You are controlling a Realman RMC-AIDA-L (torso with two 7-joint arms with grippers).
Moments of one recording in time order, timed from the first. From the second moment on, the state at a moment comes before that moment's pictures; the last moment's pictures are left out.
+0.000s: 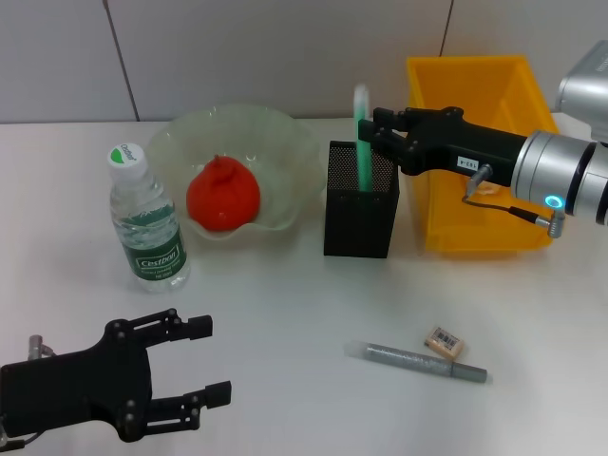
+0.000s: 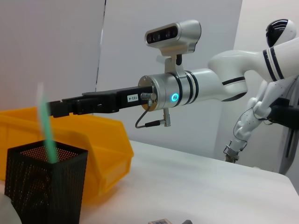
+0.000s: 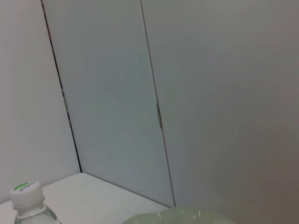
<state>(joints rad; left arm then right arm) -0.39 -2.05 0.58 0.51 2.04 1.81 -1.00 0.71 2.08 -0.88 -0.47 -1.58 -1.08 1.27</state>
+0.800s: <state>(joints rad) -0.39 -2.04 0.58 0.51 2.05 1.81 -1.00 0.71 2.08 -0.88 -0.47 -1.56 -1.09 1.27</state>
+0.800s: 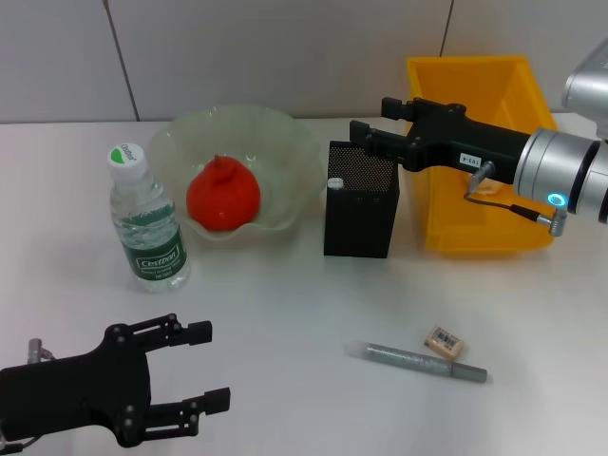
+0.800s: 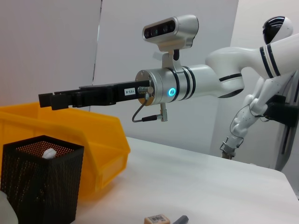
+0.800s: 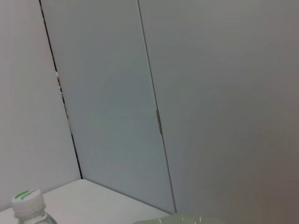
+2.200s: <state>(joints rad) -0.39 -2.05 0.59 0.51 2.05 1.81 -1.01 0.79 1.94 -0.87 -0.90 -2.07 -1.79 1.95</state>
